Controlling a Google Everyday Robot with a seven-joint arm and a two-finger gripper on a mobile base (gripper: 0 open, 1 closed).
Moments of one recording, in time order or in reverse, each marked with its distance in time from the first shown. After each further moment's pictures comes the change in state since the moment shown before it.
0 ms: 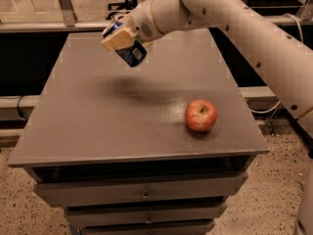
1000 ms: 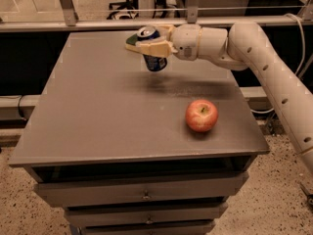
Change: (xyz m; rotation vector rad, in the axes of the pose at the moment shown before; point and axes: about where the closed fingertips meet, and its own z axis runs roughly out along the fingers) arm 0.060 -0.040 -0.058 -0.024 -0.422 0.019
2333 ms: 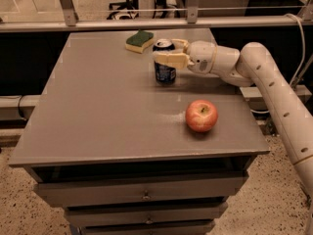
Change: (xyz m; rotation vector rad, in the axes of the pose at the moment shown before) arm 0.034 -0.003 -0.040 -0.078 -0.145 0.160
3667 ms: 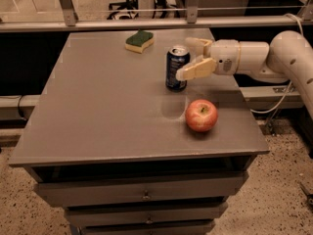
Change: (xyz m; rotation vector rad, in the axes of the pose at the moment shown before) arm -0.012 0.038 -0.055 0.048 0.191 0.038
